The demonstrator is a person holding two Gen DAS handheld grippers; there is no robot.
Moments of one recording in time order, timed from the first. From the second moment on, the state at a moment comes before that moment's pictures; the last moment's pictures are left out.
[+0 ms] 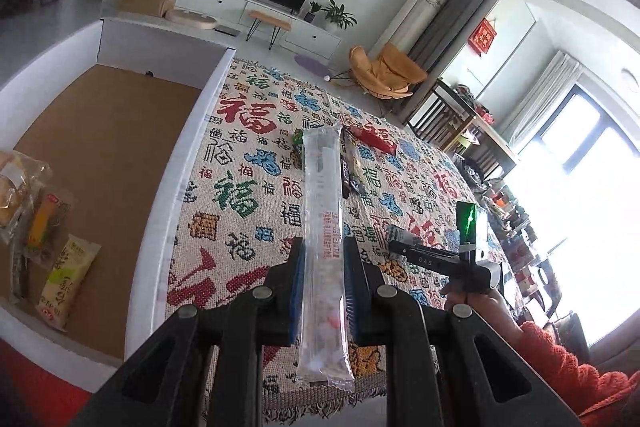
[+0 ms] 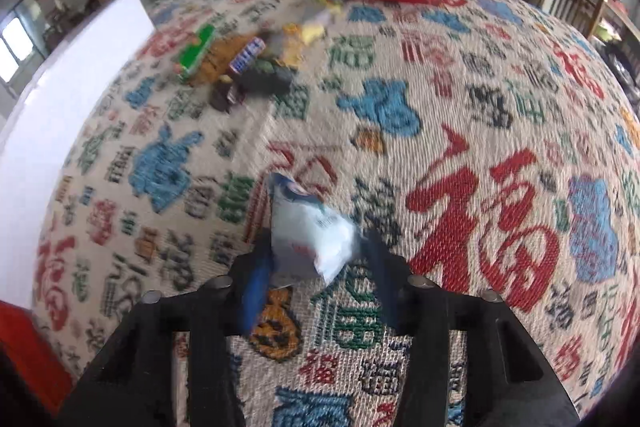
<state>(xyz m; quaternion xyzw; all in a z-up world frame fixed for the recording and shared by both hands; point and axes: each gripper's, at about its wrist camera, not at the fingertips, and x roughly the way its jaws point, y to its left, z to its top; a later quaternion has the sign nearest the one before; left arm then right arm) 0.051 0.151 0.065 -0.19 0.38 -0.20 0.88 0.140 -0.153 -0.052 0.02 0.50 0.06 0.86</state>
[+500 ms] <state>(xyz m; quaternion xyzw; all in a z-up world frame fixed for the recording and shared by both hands) 0.065 0.216 0.091 -0.24 0.36 -0.17 0.88 0.118 -0.122 0.057 0.12 0.42 0.18 0.88</state>
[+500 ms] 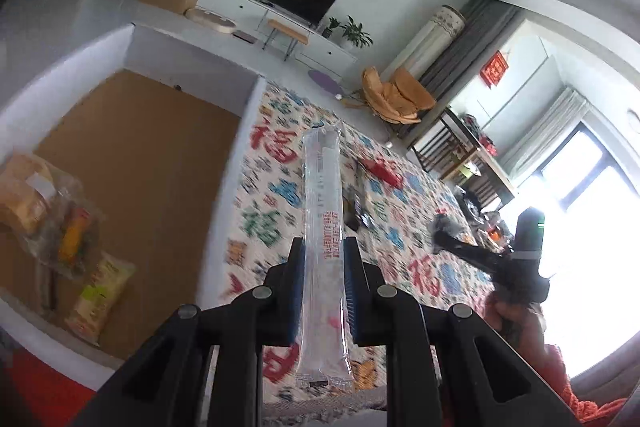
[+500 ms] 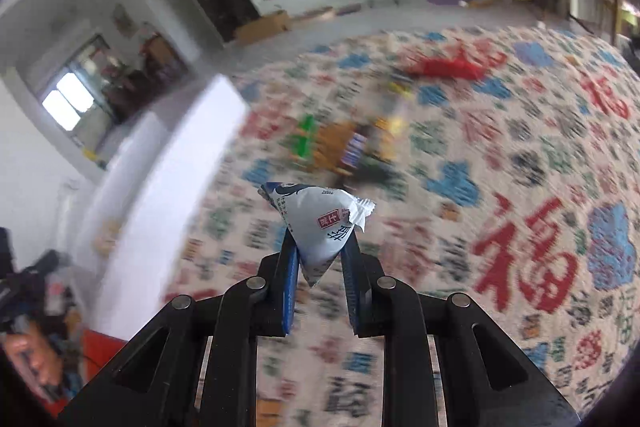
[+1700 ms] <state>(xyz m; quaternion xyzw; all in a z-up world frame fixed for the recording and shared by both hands) 0.115 0.076 0.051 -0.13 0.43 -0.17 0.88 0.119 -0.229 -0.055 -0.03 0.43 -0.05 0.90</state>
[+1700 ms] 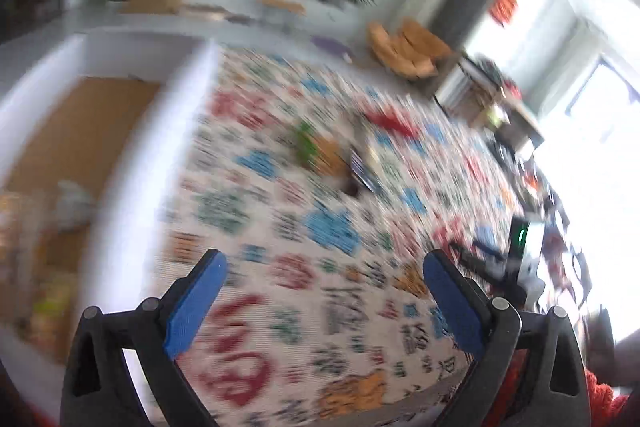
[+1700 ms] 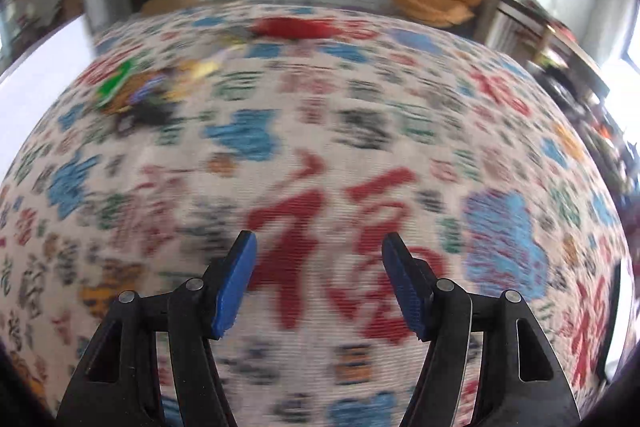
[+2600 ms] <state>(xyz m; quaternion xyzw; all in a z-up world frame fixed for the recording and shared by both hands) 0.212 -0.017 -0.075 0.03 0.45 -0.07 0.89 0.118 -0.276 -0.060 0.04 0.43 -0.10 0.90</state>
